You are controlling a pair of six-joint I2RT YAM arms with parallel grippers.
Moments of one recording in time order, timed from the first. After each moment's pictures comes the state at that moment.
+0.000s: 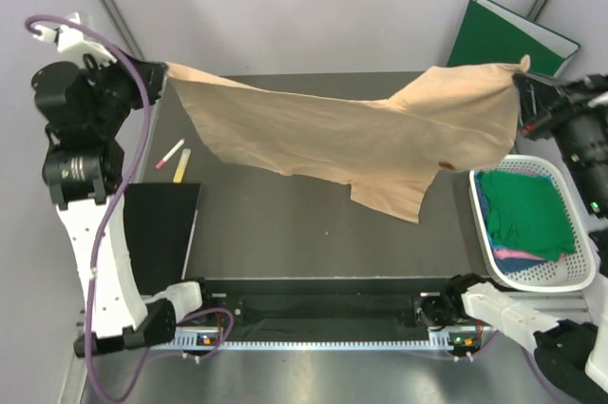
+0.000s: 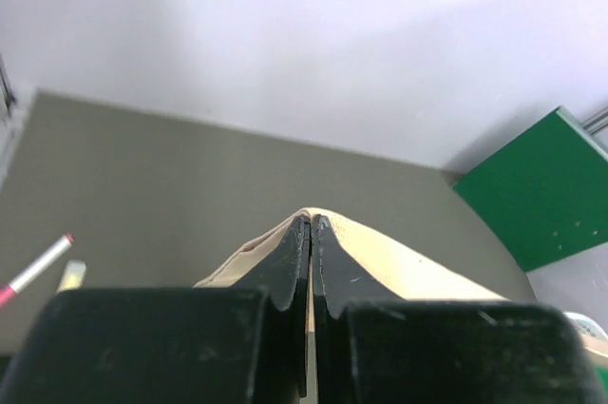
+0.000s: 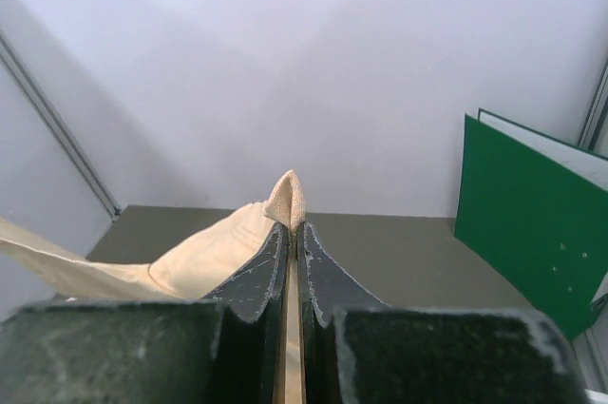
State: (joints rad) left arm 0.16 1.17 1.80 -0.68 0.32 -0.43; right arm 0.40 0.95 1.93 -0.77 0.21 0.11
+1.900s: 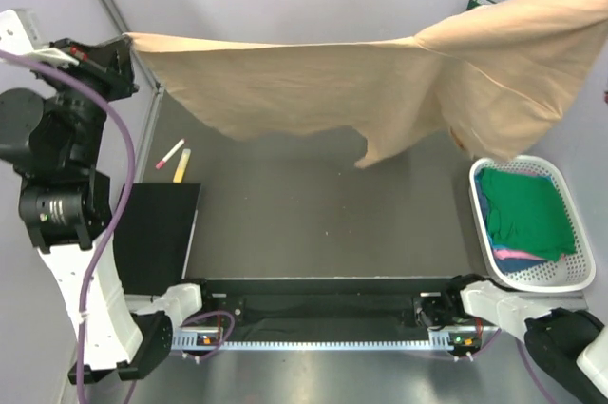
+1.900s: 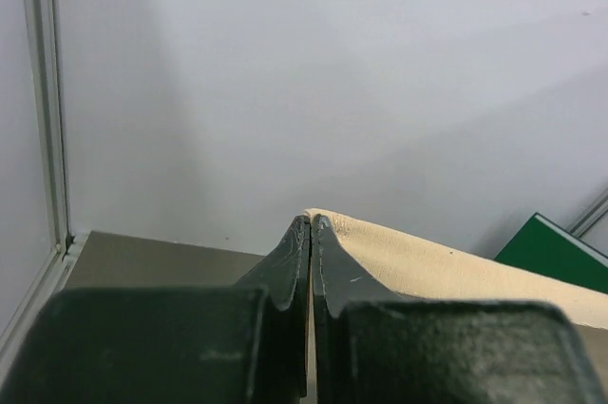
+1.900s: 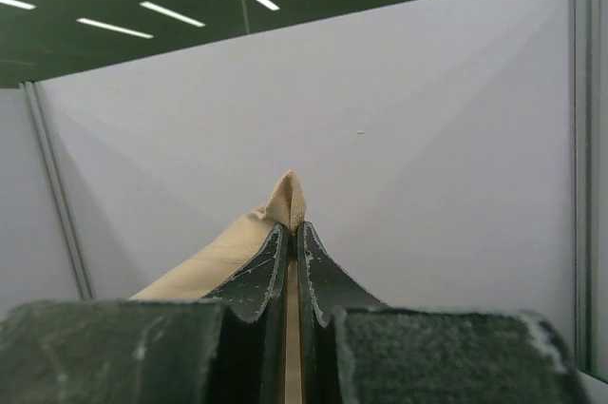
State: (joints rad) left arm 0.09 1.11 1.95 -0.58 0.11 -0.39; right arm 0.33 1.05 2.22 -0.49 0.13 0.05
